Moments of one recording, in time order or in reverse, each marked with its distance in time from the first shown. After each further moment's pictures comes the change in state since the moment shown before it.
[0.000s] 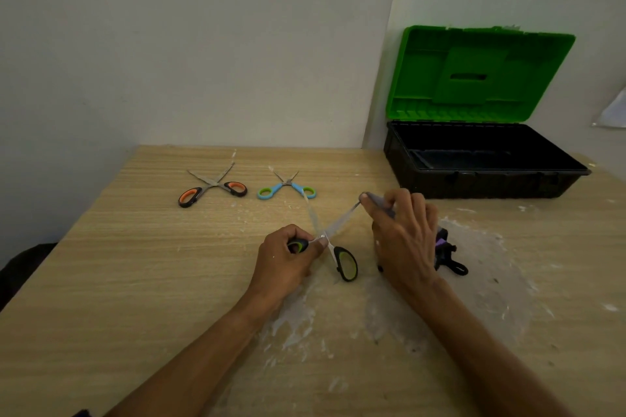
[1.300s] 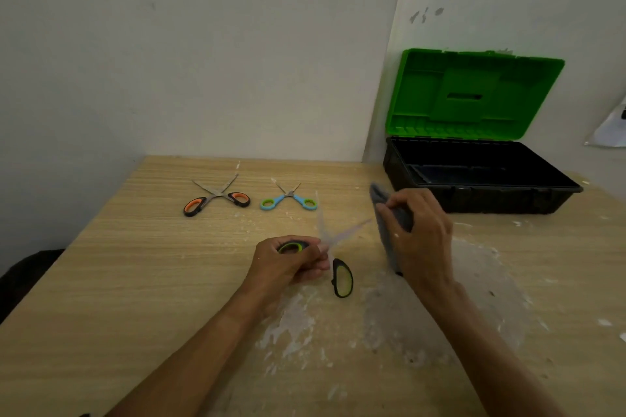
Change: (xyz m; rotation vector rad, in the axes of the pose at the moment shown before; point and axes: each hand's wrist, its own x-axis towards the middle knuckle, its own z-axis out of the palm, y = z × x) left_hand -0.007 0.026 -0.015 -0.496 -0.141 -0.245; right_hand 0.024 0.008 -0.032 0.550 0.110 0.156
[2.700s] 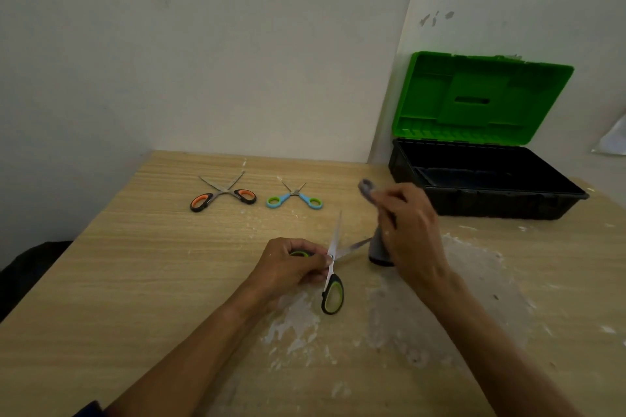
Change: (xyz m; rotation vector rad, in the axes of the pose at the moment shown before) left_hand -0.002 0.007 0.000 0.229 -0.001 -0.087; right_hand 0.009 -0.013 0.010 -0.122 -0.202 -0.040
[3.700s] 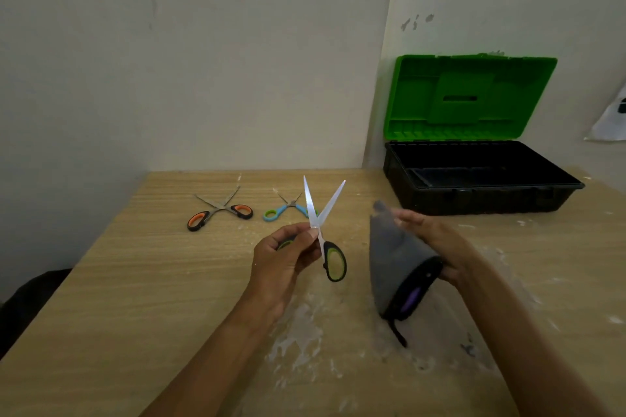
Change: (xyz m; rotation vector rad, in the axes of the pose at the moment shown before) left_hand 0.009 0.009 0.005 -0.504 0.092 0.150; right_hand -0.001 0.063 -0.016 1.323 -0.464 0.918
